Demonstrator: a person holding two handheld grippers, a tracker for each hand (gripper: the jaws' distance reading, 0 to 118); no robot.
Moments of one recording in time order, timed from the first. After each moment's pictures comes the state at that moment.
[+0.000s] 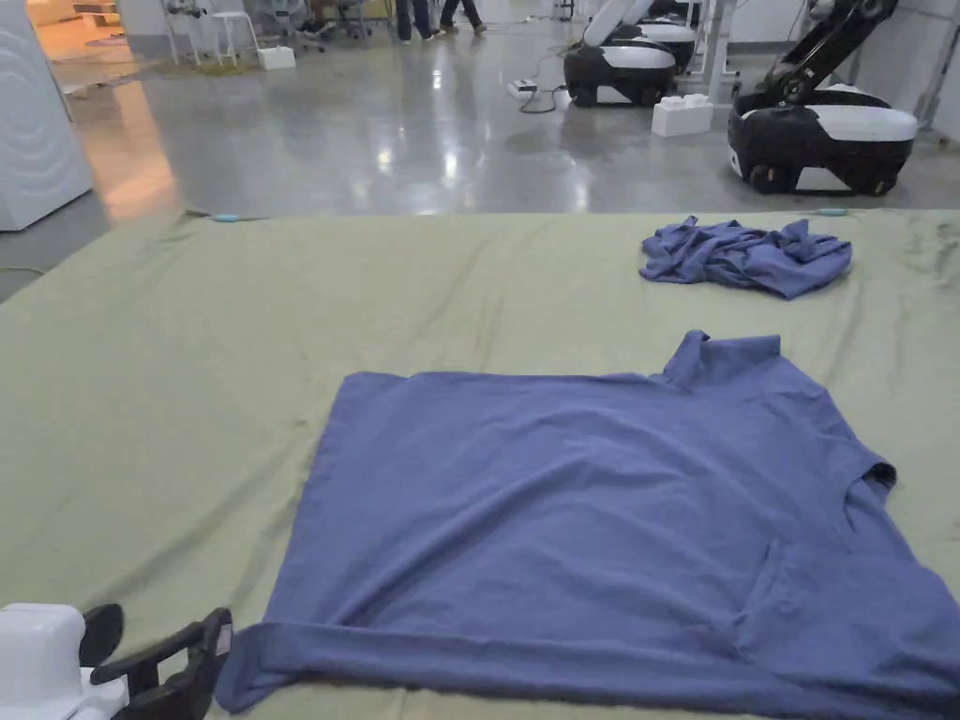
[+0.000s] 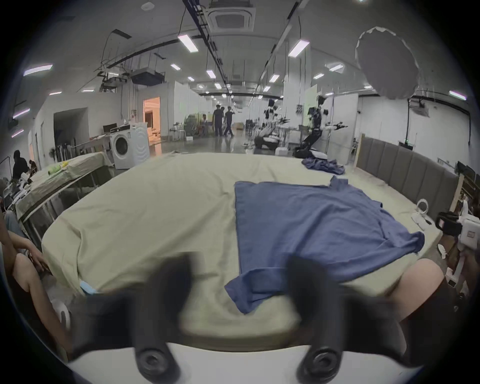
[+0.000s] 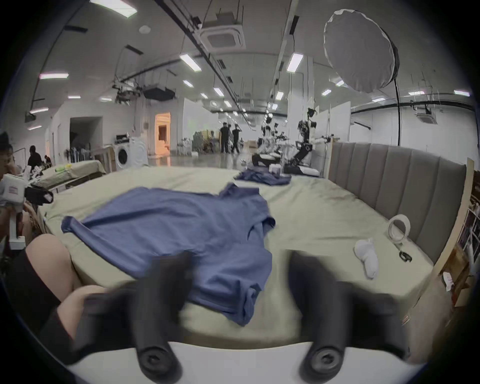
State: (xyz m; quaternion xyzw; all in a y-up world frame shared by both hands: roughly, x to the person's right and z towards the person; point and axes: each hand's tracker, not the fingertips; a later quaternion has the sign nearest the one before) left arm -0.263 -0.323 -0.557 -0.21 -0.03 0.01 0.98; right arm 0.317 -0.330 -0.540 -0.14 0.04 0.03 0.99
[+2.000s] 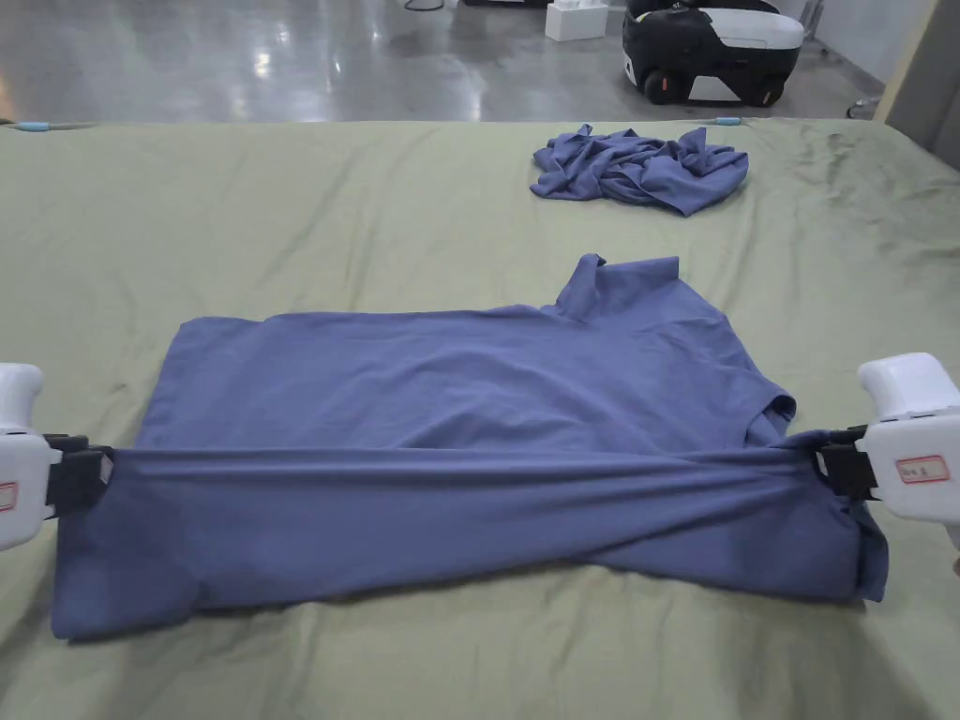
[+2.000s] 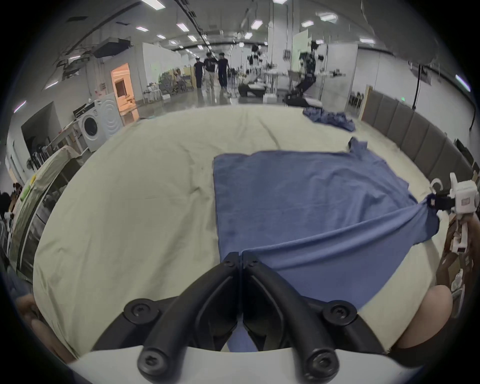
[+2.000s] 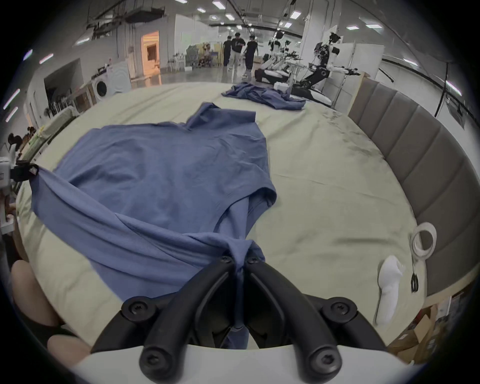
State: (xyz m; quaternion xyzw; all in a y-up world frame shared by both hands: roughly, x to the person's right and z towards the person) left arm -0.239 -0.331 -0.810 -0.40 -0.08 -0.05 0.91; right arm 0.356 -0.330 -0.787 -0.44 0.01 0.08 0.90
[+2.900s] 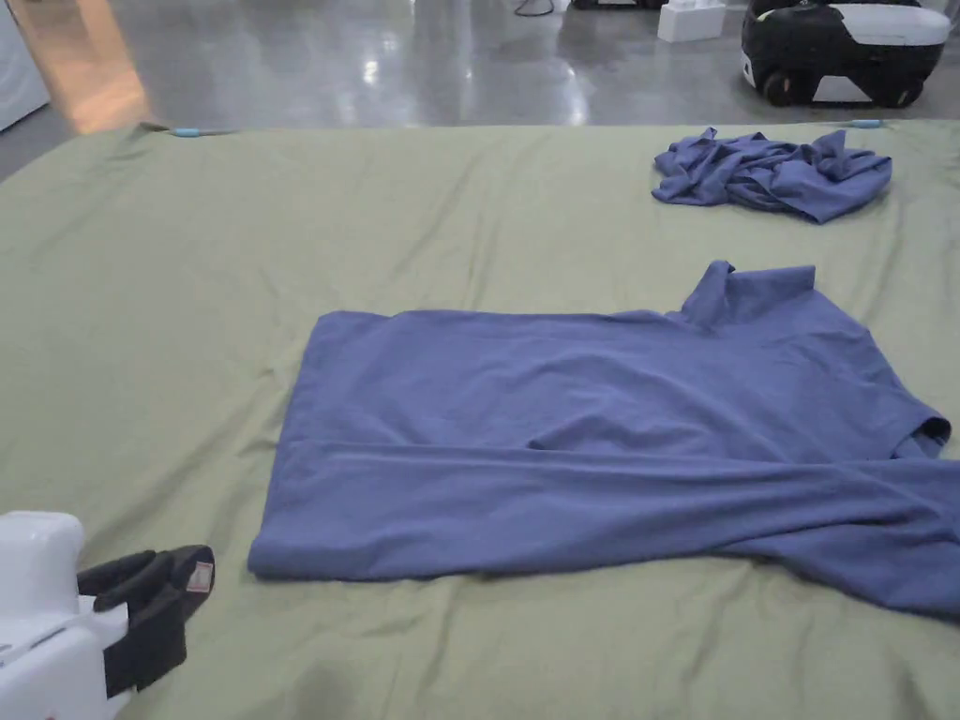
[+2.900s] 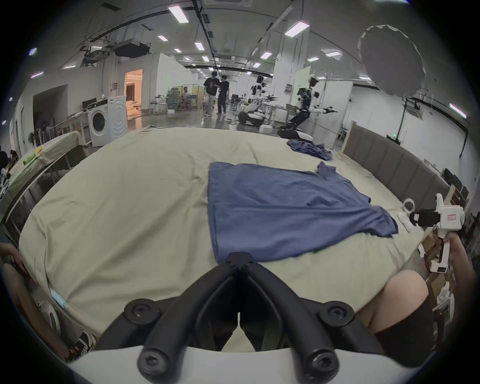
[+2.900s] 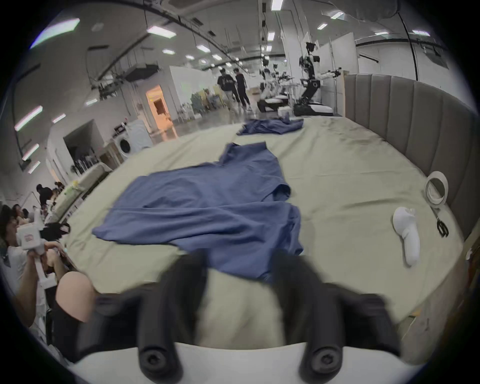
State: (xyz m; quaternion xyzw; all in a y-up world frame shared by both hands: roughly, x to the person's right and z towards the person) left arm -0.242 -0.317 -0.627 -0.30 -0.09 0.04 0.95; right arm 0.384 -0.307 -0.633 -0.32 0.08 -0.08 0.94
